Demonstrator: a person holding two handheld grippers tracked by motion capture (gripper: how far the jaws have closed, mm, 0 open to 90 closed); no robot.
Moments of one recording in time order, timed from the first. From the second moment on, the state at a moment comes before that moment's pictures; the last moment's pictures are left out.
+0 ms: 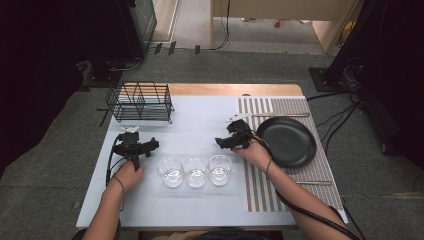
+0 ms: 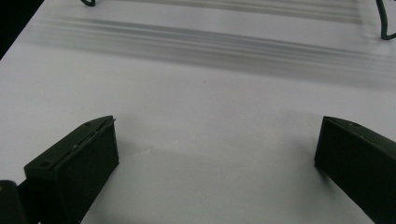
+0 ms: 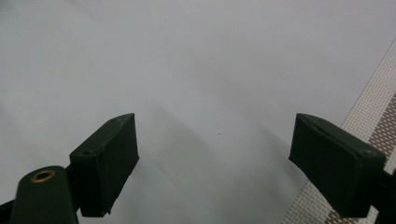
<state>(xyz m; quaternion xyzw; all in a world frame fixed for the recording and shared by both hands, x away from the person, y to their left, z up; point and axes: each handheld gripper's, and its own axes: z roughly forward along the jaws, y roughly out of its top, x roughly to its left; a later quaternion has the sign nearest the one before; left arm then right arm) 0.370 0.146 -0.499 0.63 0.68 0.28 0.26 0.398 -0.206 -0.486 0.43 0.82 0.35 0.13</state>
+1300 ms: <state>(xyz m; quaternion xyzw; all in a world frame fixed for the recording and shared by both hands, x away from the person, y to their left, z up) 0.371 0.146 -0.499 0.63 0.68 0.28 0.26 0.373 -0.207 -0.463 0.39 0.83 0.38 0.13</state>
